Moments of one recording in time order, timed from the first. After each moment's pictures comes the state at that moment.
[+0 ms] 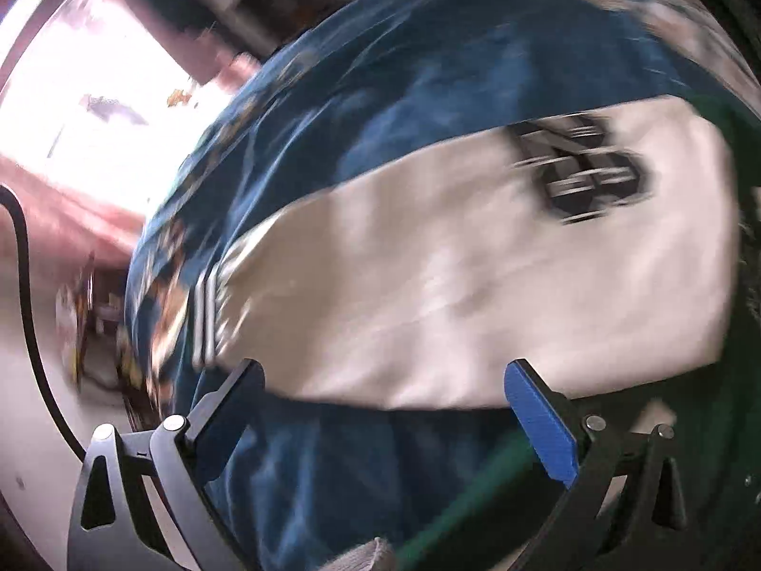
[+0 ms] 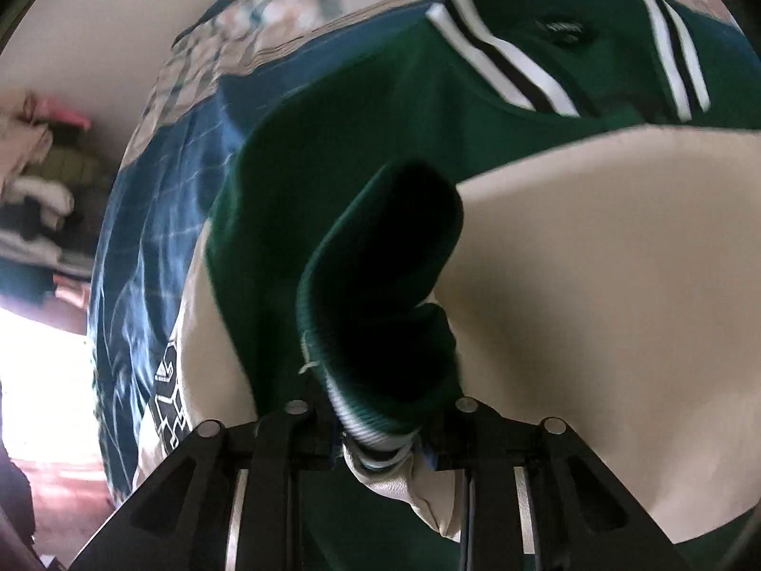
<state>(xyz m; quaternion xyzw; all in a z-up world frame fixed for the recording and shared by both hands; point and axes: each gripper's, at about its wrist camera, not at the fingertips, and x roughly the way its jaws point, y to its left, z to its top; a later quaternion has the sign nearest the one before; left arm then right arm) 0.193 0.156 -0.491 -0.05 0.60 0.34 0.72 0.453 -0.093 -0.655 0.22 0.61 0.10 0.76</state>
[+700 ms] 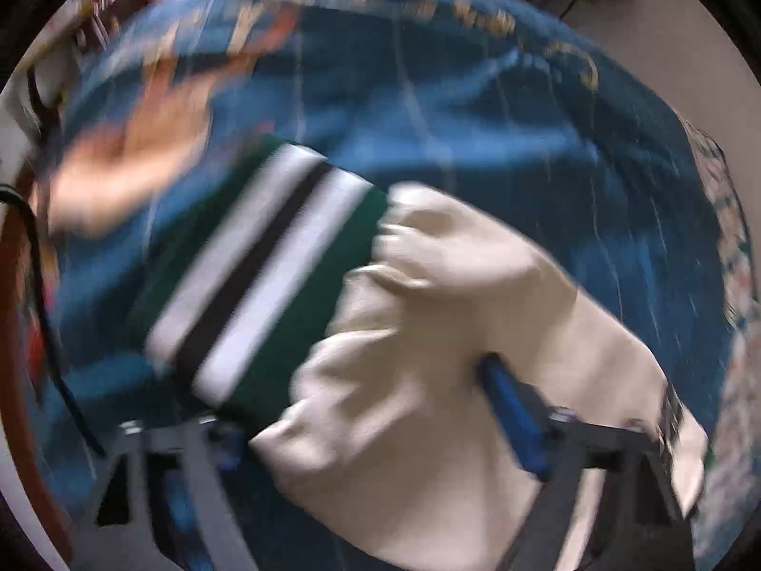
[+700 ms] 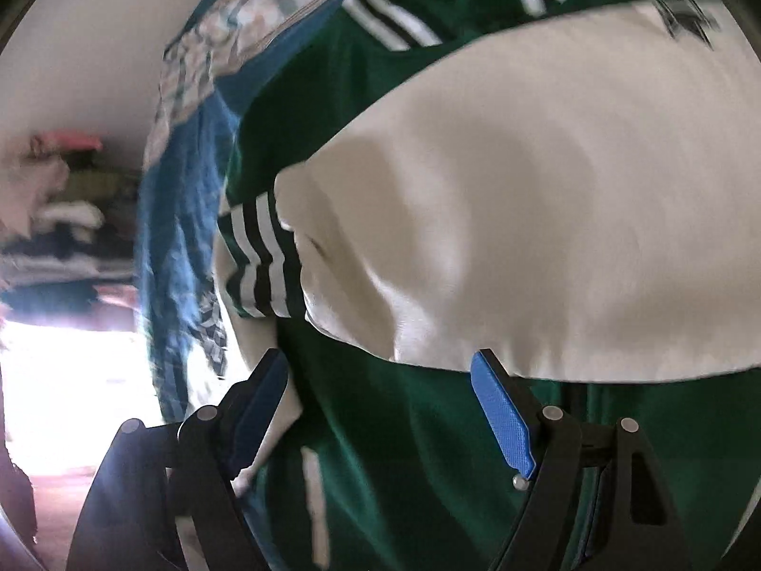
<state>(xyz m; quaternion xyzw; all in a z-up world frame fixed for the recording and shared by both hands) 0.142 0.346 -0.558 -0.41 0.45 0.44 0.66 0.384 -0.162 -0.619 0.28 0.65 0.10 0.70</state>
